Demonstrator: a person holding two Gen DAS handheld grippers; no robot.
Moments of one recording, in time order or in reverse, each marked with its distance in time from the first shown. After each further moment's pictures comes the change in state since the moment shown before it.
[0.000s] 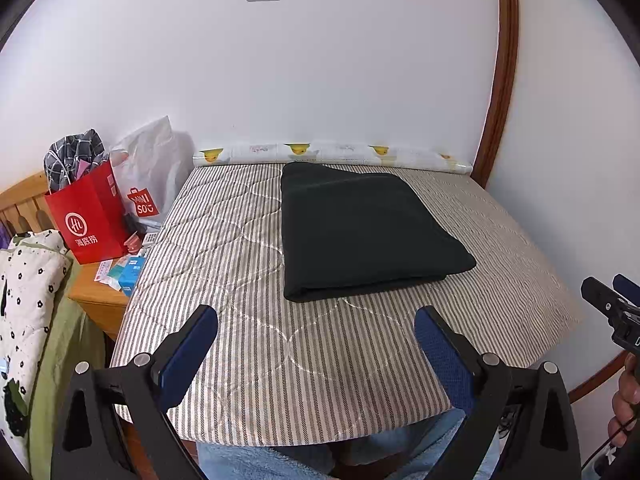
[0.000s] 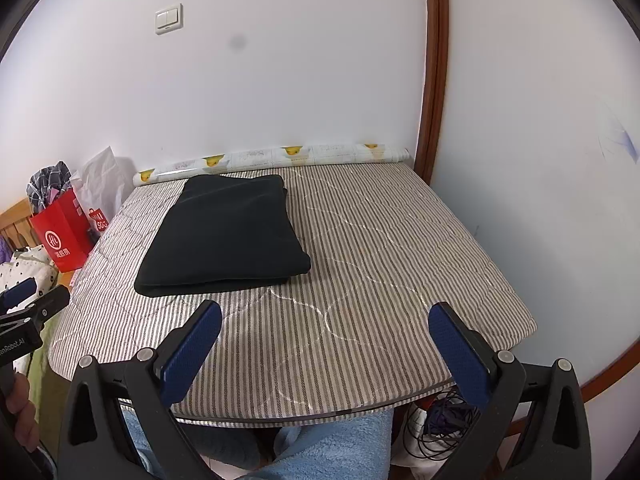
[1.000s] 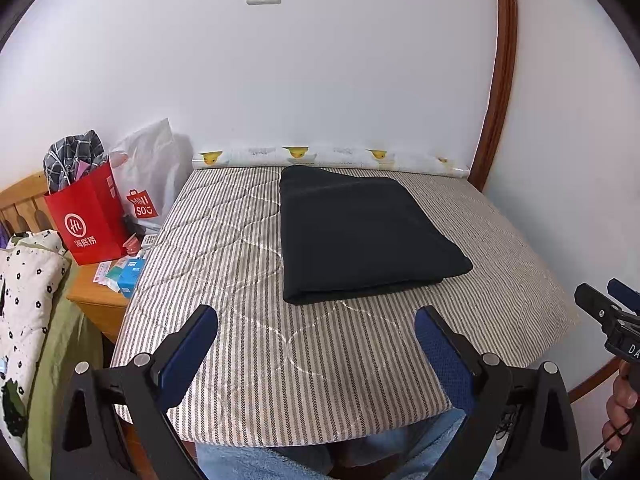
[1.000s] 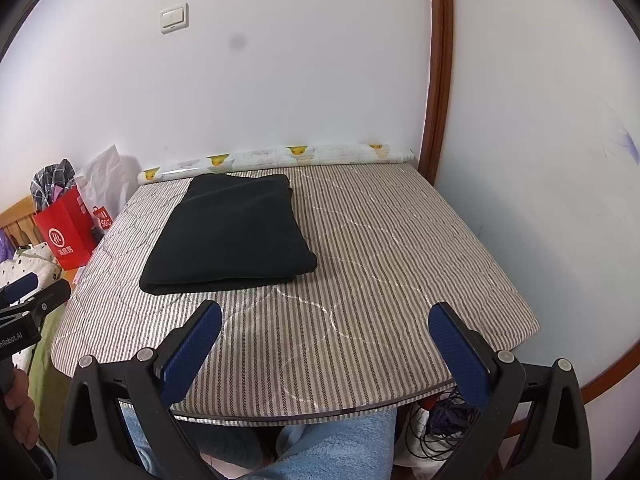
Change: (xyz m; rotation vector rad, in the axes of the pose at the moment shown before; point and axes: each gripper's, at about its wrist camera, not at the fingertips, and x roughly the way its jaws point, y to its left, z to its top) left arm -0.006 -0.002 0.002 -0.005 -0.011 -0.007; right arm -0.005 0.007 -0.001 -0.009 -0.002 0.011
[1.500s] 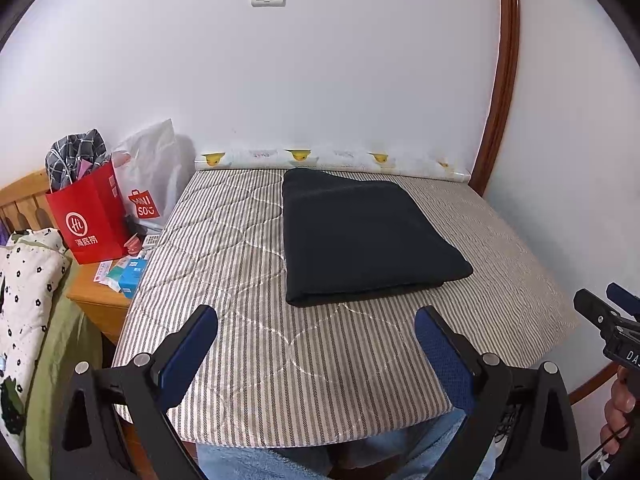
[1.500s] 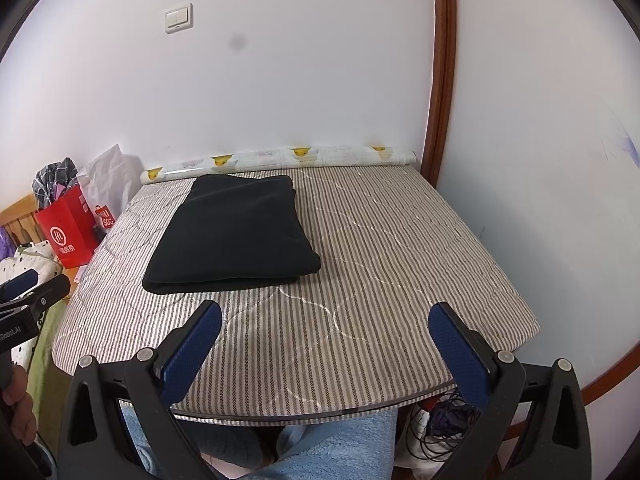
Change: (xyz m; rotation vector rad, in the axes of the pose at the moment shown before) left arm -0.002 0.003 0.001 -0.013 -0.008 0.000; right arm -0.002 -0.001 -0.001 -0.012 -0.008 0.010
